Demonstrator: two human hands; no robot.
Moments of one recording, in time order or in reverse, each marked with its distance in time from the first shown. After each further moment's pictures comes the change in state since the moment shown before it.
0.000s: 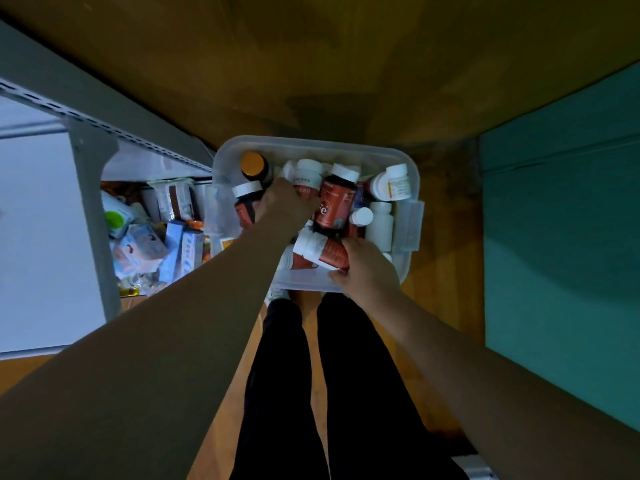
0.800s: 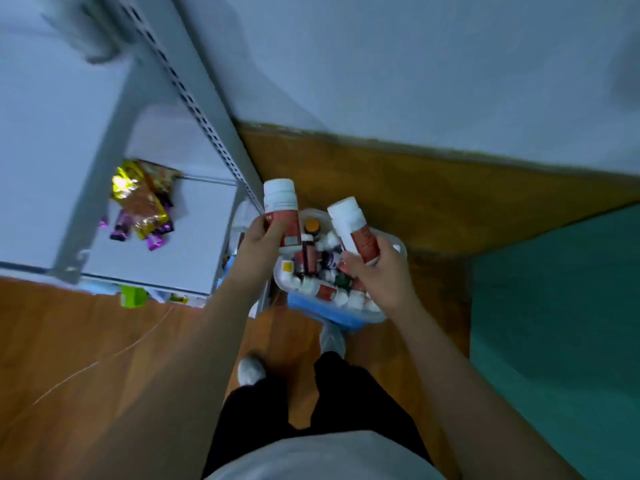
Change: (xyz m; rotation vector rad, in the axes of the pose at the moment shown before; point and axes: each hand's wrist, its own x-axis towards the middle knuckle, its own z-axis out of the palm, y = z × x) left_hand -0.271 0.000 -0.155 -0.884 0.325 0.082; right_hand -0.135 -0.128 -0.192 0.553 0.166 -0.181
